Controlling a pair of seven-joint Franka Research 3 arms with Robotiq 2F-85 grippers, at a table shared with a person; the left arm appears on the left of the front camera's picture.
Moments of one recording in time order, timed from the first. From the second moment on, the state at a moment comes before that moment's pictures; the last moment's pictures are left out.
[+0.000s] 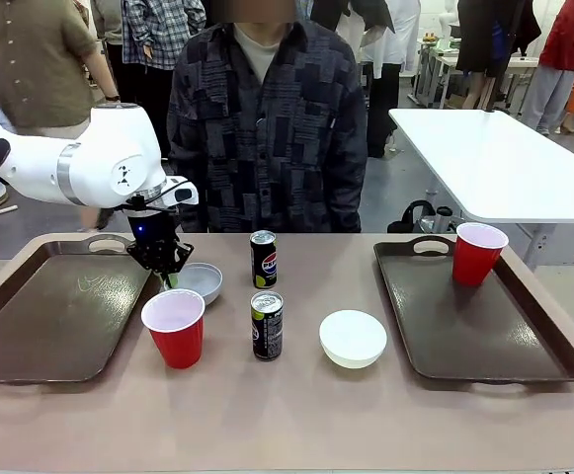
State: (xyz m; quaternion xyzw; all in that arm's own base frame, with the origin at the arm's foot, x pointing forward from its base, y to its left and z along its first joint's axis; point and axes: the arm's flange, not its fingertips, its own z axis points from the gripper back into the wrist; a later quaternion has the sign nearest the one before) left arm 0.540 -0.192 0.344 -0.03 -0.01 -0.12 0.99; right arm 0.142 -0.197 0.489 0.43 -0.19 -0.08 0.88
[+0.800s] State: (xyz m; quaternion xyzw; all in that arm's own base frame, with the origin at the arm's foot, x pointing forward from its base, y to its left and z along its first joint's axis) left arm 0.513 -0.171 0.443 -0.04 -0.03 -0.12 0.99; right arm 0.142 -0.197 0.489 0.43 -0.19 -0.08 0.88
